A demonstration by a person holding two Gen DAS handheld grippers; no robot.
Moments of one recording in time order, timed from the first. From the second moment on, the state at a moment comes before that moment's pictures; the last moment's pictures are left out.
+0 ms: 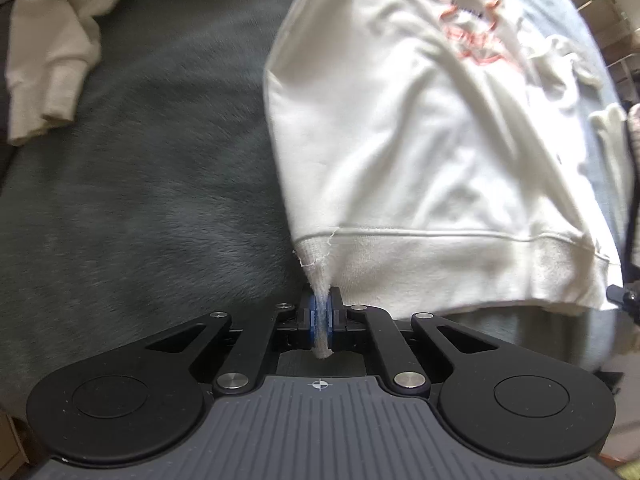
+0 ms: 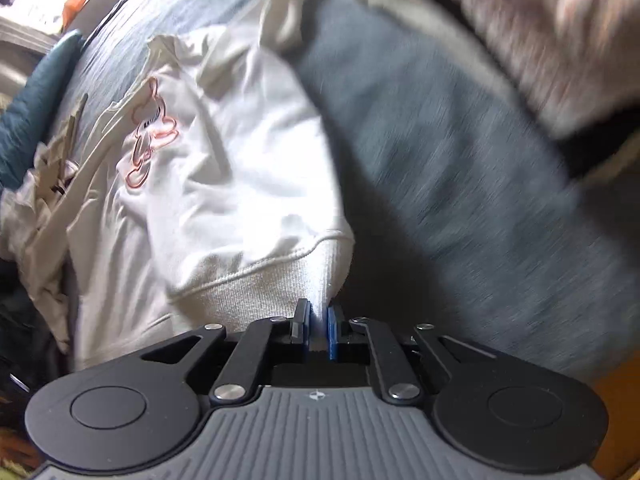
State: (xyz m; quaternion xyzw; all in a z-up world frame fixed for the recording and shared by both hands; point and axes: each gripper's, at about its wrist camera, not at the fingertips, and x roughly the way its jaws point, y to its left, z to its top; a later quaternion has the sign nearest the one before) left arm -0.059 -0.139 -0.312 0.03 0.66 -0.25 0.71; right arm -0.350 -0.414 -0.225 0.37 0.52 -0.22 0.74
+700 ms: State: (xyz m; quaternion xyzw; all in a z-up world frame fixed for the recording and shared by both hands) left arm -0.051 -0.169 -0.350 0.16 0.69 -0.29 0.64; right arm -0.367 -0.457 -0.266 0.33 0.56 -0.27 0.71
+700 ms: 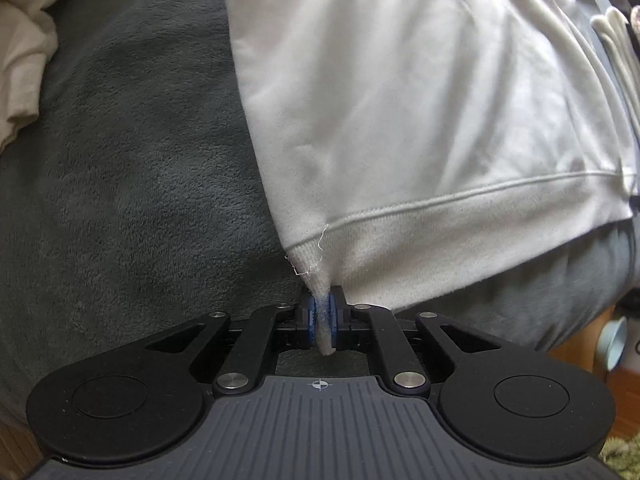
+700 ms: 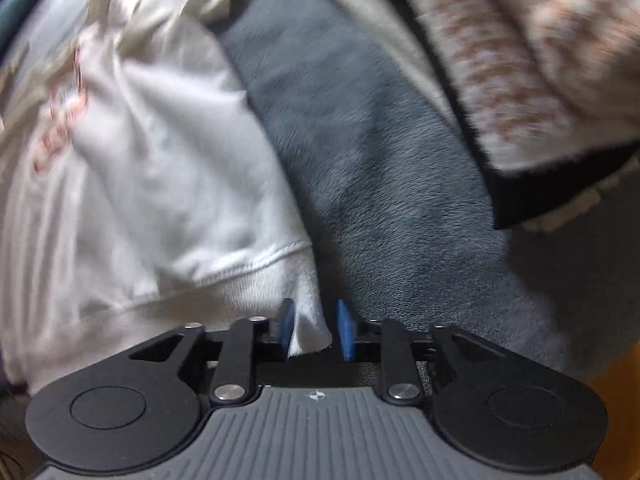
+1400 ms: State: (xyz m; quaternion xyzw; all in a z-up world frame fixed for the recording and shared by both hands) left arm -0.029 -0.284 -0.288 0.01 0.64 -0.48 0.60; right arm -0.289 -0.310 -0.241 -0.03 0.52 -0.14 0.84
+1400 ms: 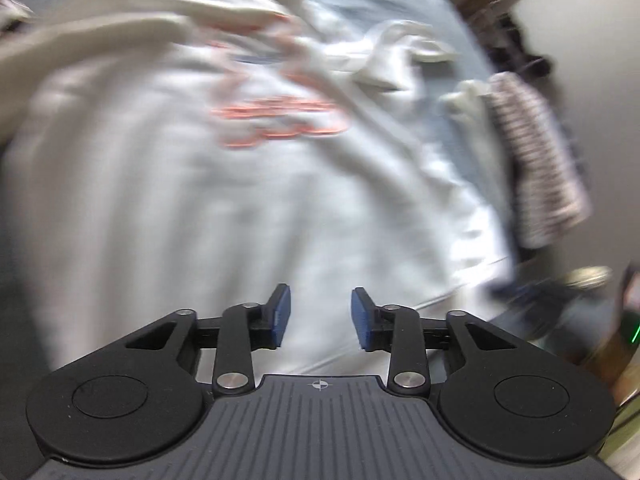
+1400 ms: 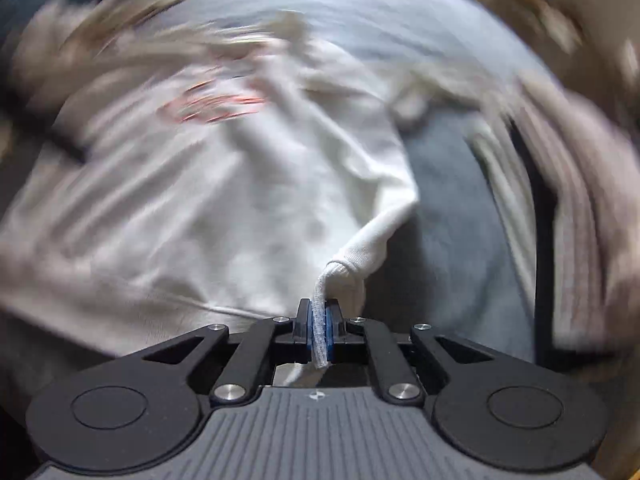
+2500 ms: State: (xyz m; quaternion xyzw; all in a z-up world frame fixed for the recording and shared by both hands) left arm -0.153 -0.400 -0.321 0.01 0.66 -0.56 0.50; right arm -0.370 -0.395 -0.278 0.29 0.46 -0.23 0.81
